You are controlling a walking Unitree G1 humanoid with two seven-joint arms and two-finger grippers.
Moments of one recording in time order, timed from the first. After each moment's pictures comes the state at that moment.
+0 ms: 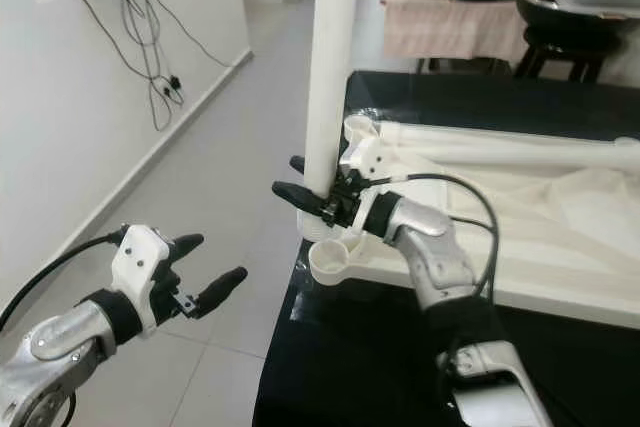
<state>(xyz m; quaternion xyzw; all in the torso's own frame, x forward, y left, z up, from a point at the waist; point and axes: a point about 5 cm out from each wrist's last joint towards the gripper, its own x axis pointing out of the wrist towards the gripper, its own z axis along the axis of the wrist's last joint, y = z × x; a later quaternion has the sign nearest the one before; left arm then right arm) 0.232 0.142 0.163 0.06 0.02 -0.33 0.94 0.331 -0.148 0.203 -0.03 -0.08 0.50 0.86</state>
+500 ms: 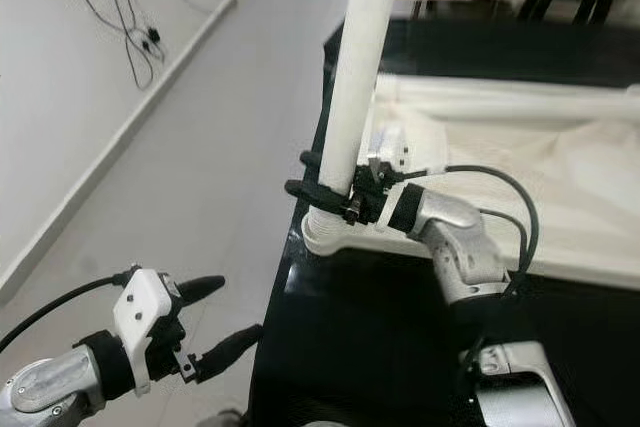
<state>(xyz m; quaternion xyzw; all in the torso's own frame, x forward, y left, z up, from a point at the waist) 0.182 0.125 0.157 0.05 0.05 -0.44 0.90 0.319 -0.162 0.212 -0.02 -0.09 0.54 0.83</state>
